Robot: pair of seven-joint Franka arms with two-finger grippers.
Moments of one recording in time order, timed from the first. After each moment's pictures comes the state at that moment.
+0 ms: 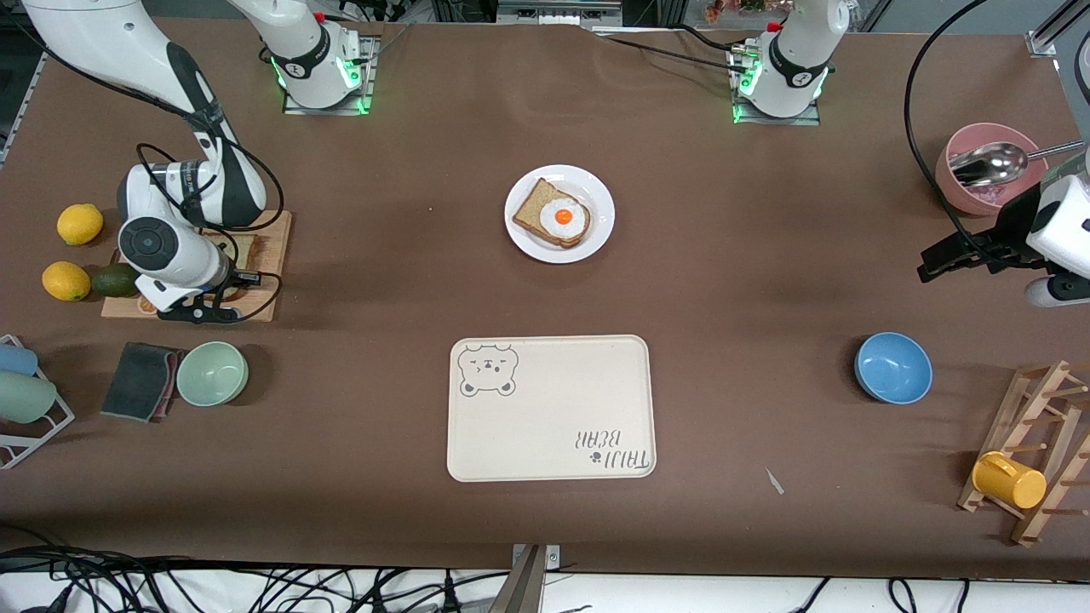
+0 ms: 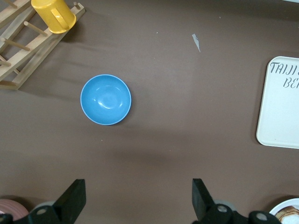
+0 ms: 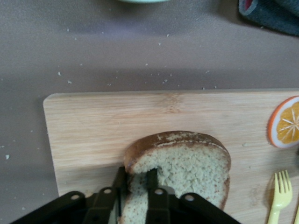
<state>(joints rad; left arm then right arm) 0.24 0.13 -0.24 -1.58 0.01 1.71 -0.15 0.05 0.39 -0.13 -2.19 -0.31 2.38 0.19</state>
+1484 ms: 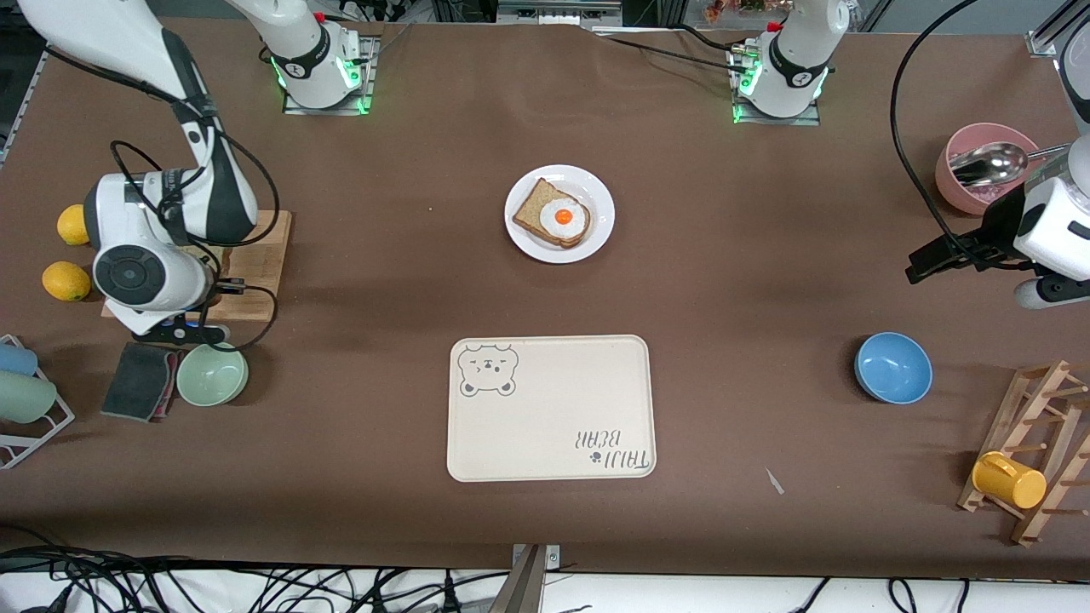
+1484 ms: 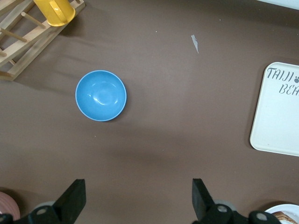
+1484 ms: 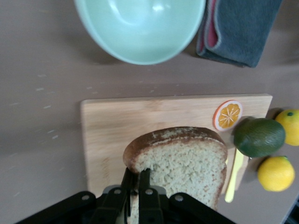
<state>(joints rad) 0.23 0.13 -0.25 -1.59 0.01 1.71 -0.23 0.16 0.39 -0.11 -1.86 -0.32 1.90 0.18</state>
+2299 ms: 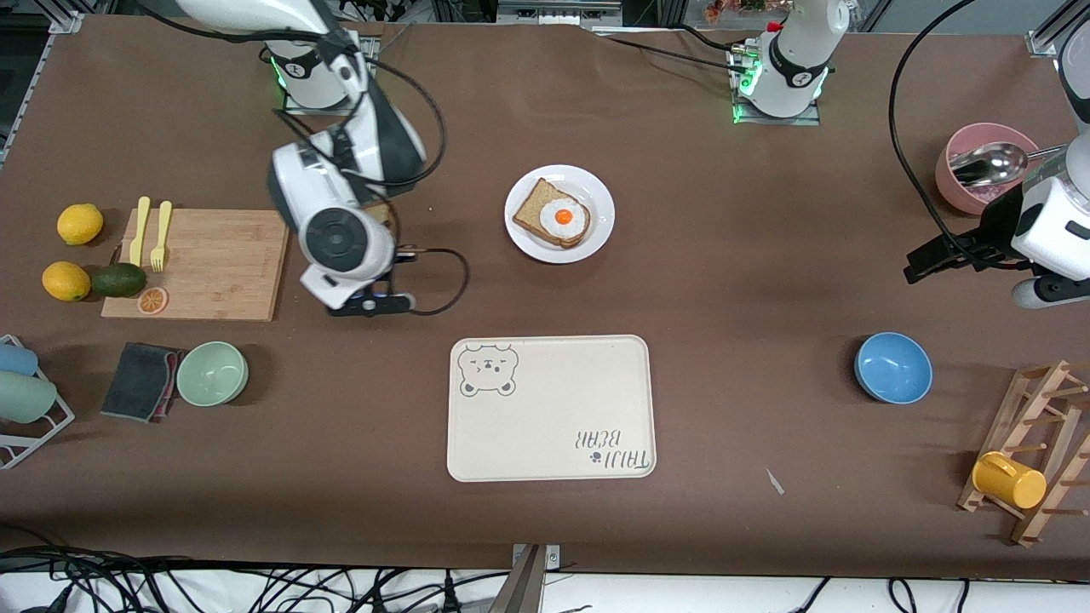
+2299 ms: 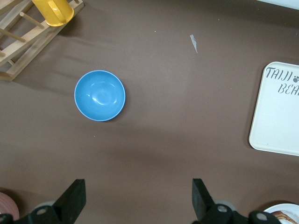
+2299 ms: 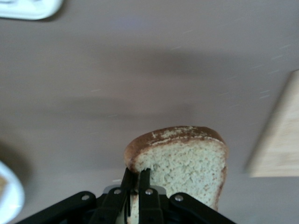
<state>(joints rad) 0.24 0.13 -0.26 -1.59 0.01 1.71 -0.23 0.57 0.47 -0.05 -1.66 0.06 1.75 0.44</state>
